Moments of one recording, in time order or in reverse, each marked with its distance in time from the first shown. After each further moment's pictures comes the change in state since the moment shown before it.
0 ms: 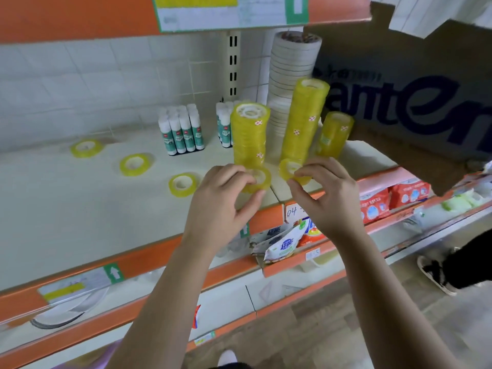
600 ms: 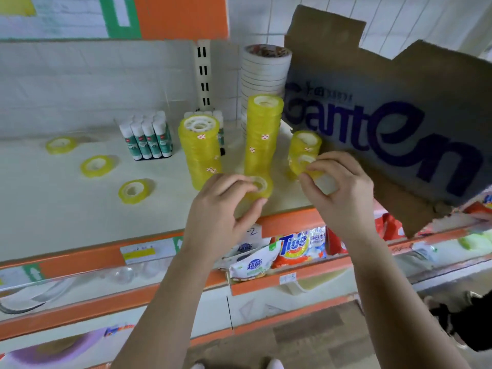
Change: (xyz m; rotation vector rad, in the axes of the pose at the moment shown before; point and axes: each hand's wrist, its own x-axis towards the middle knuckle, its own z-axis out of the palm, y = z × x) left_hand 0.040 0.071 0.077 0.058 0.104 -0.071; right_hand 0.041 0.105 -0.056 0.059 0.022 -0.067
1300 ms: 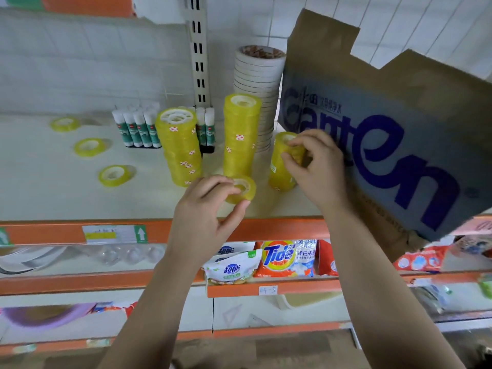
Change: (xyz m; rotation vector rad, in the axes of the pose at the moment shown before) left_hand -0.002 0.037 0.040 0.150 0.077 -0.166; right_hand 0.057 0.068 0.024 0.199 -0.178 0.021
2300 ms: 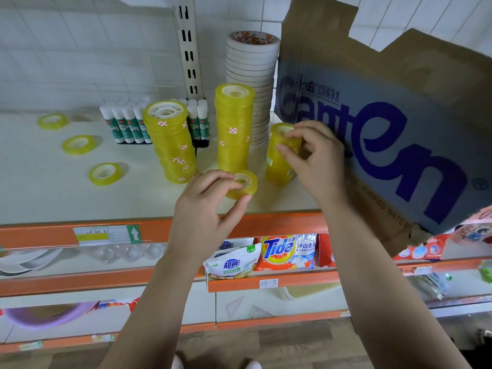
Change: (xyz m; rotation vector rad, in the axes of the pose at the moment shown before) left_hand 0.003 0.001 0.010 -0.036 -0.046 -0.021; right_hand -0.001 0.013 0.006 0.117 0.018 0.033
